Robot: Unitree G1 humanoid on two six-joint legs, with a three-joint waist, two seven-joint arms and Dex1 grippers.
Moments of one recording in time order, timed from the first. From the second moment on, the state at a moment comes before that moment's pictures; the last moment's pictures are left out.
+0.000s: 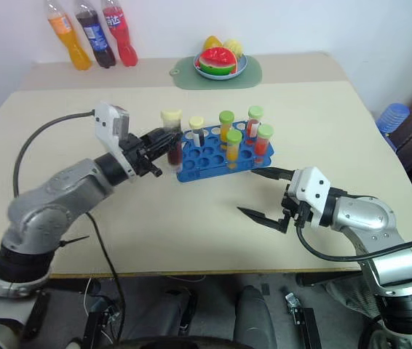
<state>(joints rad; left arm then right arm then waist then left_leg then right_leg) -0.47 0.50 -0.10 -0.37 -0.82 0.51 -0.24 -0.09 -0.77 -0.10 -0.38 0.40 0.20 0.97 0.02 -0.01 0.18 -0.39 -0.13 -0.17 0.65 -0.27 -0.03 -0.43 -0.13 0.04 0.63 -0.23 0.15</state>
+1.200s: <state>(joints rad) -0.50 0.06 -0.17 0.37 -0.18 -0.23 -0.49 -0.02 -0.80 -0.19 -0.42 0.41 0.25 0.93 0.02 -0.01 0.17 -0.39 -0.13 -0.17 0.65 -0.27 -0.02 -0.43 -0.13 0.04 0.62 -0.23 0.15</state>
